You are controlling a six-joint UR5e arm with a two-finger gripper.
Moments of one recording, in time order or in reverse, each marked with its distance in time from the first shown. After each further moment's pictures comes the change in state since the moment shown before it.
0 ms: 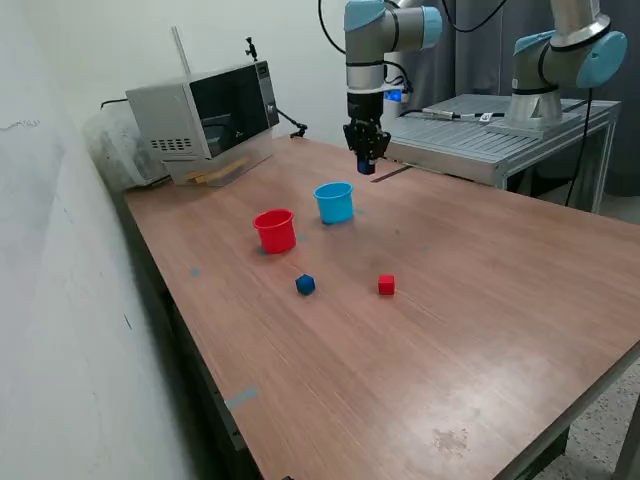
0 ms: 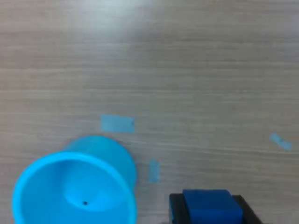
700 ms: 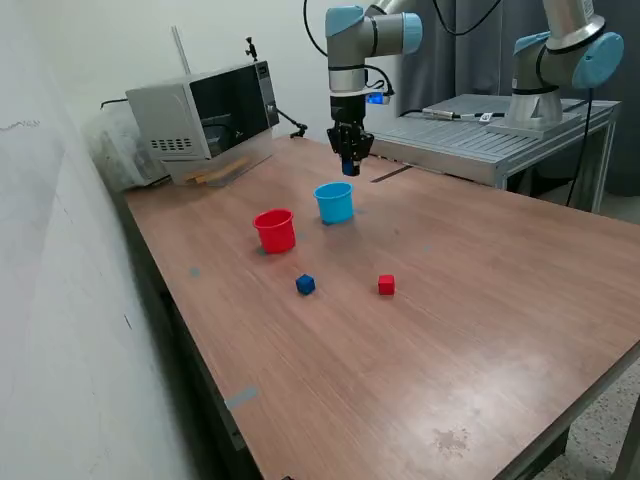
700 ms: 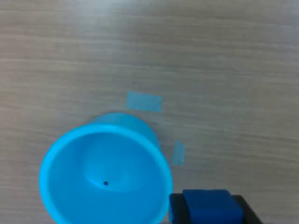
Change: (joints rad) arm -0.066 0.044 -0.052 0.002 0.043 -0.116
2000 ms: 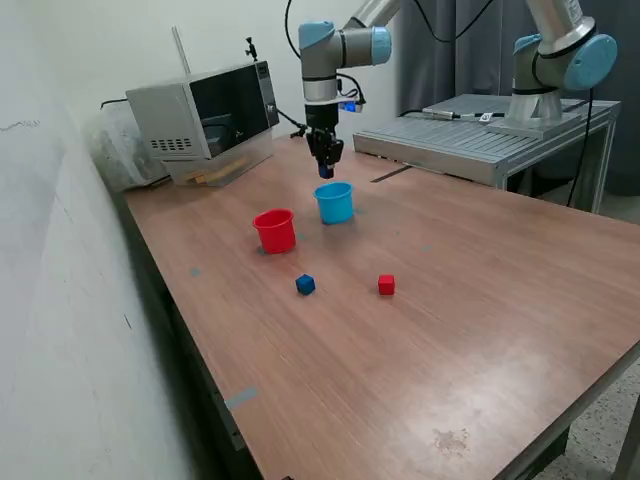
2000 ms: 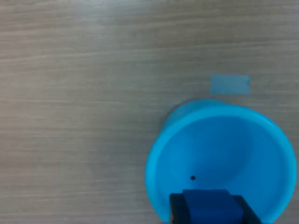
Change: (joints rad) arm -0.100 0.078 -0.080 0.003 -0.009 0.006
